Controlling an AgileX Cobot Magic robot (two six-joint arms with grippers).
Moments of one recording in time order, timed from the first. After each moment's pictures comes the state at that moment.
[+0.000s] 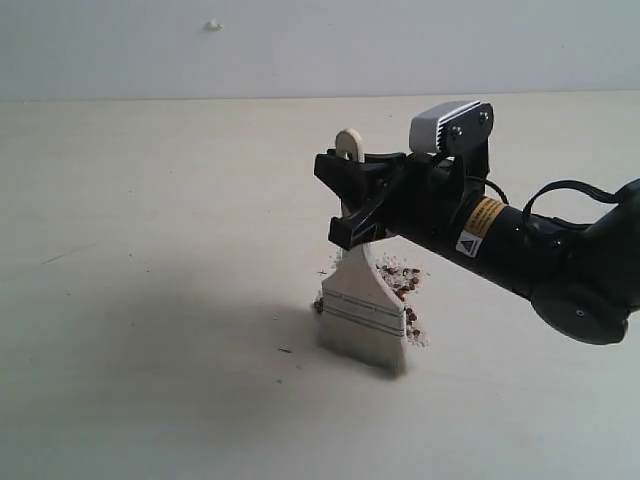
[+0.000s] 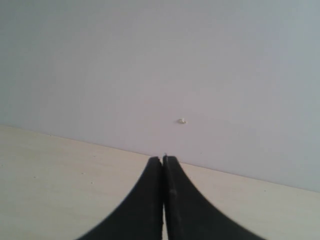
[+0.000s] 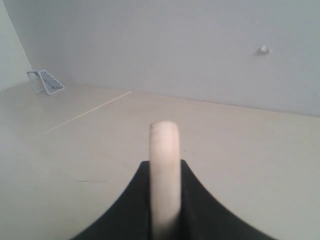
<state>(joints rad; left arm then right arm) 0.04 0.09 0.00 1.02 -0.15 -1.34 0.46 1.93 -0.58 -0.43 -1.23 0.40</state>
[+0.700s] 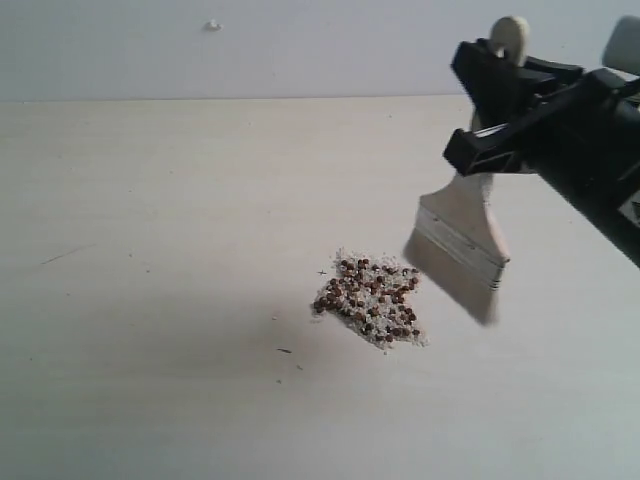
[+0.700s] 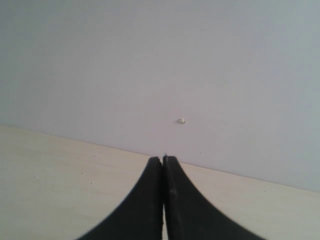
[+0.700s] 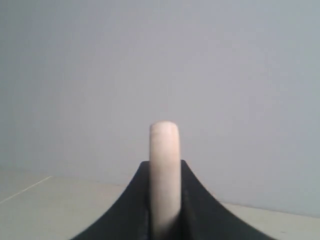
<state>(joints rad) 0.04 0.09 0.00 1.02 -0.15 -1.34 0.46 1.39 -0.33 -0.04 -1.12 0.18</state>
